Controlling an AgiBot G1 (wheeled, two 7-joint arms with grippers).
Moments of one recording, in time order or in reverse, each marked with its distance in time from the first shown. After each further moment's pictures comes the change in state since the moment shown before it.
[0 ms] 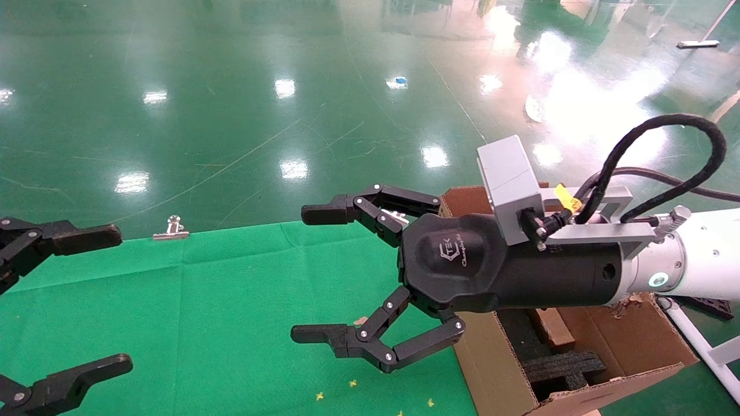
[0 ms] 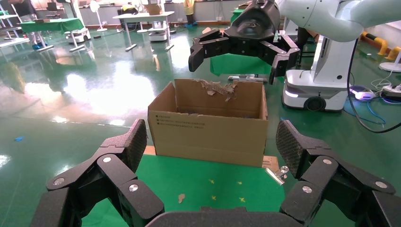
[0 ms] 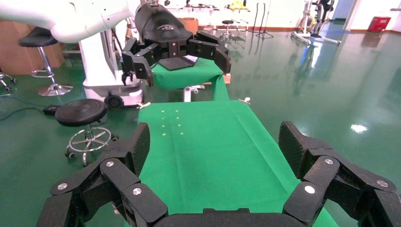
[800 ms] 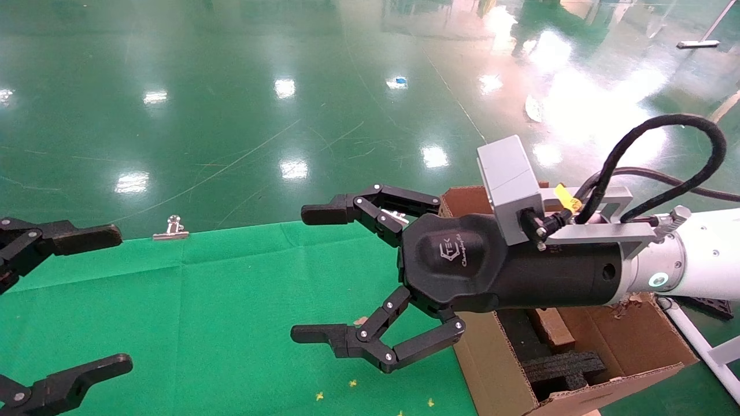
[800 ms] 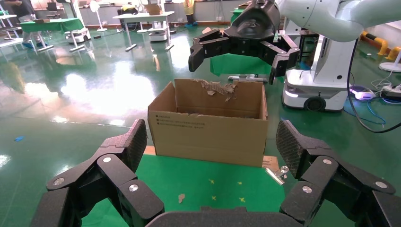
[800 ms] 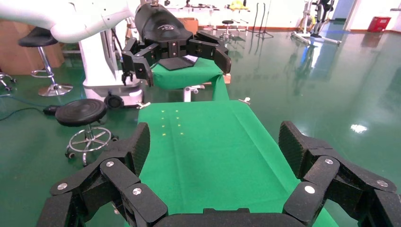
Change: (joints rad) left arm 0.000 0.000 0.000 0.000 0.000 0.000 0.000; right arm 0.000 0.000 0.000 0.000 0.000 0.000 0.000
